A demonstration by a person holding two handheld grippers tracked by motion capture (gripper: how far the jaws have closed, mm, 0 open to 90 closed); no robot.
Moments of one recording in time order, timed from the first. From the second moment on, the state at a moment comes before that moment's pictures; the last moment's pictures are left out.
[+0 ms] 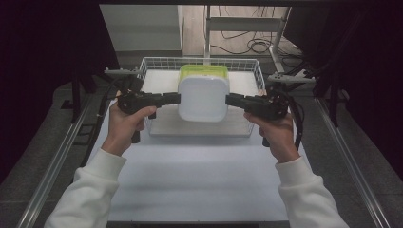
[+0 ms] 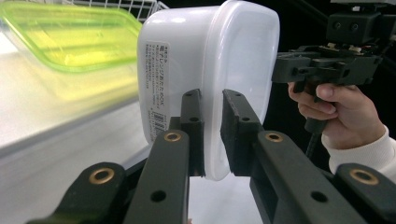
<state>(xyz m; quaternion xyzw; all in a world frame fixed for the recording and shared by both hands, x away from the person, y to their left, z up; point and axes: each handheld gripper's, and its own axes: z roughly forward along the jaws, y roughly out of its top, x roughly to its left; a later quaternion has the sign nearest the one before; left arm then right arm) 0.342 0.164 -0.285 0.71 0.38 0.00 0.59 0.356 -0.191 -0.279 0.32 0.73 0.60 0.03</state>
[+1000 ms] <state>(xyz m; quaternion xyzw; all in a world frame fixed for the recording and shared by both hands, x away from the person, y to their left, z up) 0.438 0.166 -0.249 0.70 0.40 -0.03 0.59 0.455 -0.188 -0.244 0.37 0.71 0.59 -0.01</state>
